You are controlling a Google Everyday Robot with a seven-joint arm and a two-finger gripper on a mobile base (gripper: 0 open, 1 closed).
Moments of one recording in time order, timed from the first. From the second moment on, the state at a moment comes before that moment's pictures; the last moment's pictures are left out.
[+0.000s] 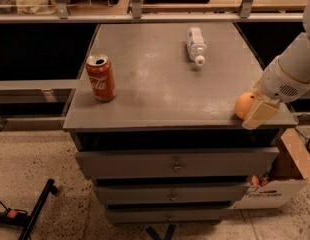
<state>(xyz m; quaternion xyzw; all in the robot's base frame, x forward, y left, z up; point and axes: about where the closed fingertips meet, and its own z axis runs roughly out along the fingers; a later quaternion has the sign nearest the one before) 0.522 -0.257 0.824 -0.58 0.80 0.05 0.14</state>
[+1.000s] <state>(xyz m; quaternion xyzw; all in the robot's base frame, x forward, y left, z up) 0.525 -0.269 0.818 -0.53 0.83 0.08 0.14</state>
